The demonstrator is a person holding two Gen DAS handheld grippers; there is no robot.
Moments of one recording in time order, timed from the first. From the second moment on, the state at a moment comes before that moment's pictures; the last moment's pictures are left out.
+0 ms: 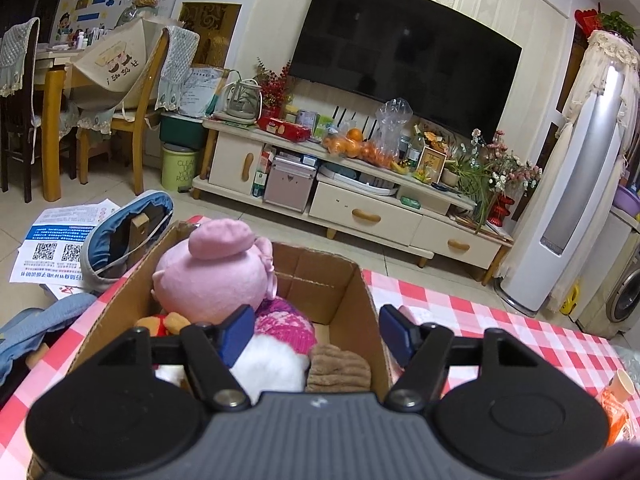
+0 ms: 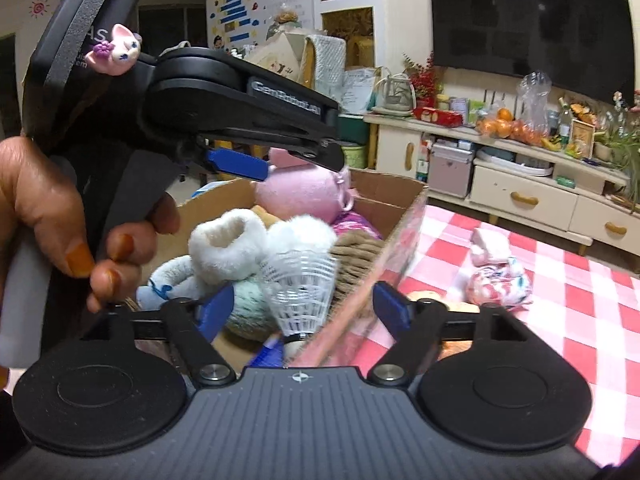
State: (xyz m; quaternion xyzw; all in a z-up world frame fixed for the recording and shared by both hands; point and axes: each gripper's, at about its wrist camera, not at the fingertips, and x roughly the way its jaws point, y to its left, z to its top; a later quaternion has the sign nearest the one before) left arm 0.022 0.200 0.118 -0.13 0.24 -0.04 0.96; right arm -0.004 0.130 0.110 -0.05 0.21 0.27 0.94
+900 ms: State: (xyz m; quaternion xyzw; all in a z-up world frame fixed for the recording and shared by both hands) left arm 0.021 0.147 0.112 -0.07 0.25 -0.06 0.96; right arm 0.031 0.079 0.082 0.03 0.23 0.18 0.96
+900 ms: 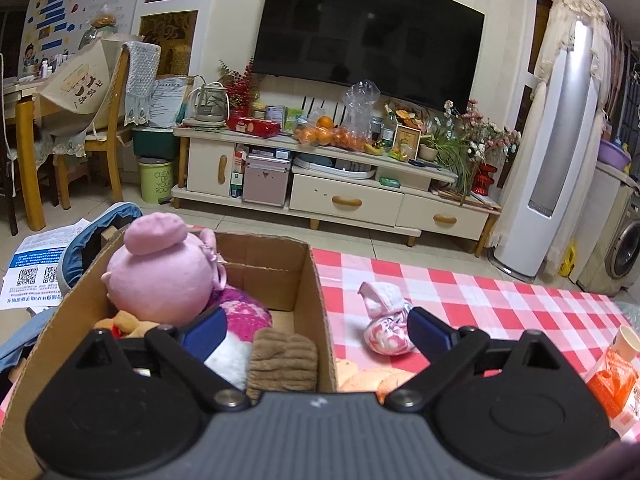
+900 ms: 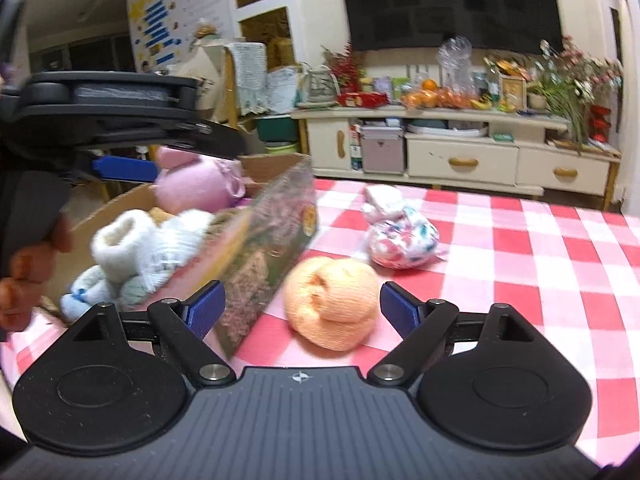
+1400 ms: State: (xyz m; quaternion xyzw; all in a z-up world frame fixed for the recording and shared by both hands) left arm 0.023 0.127 0.107 -0.04 0.25 -0.06 0.96; right arm 0.096 0.059 0.037 0.09 0.28 0.18 0.94
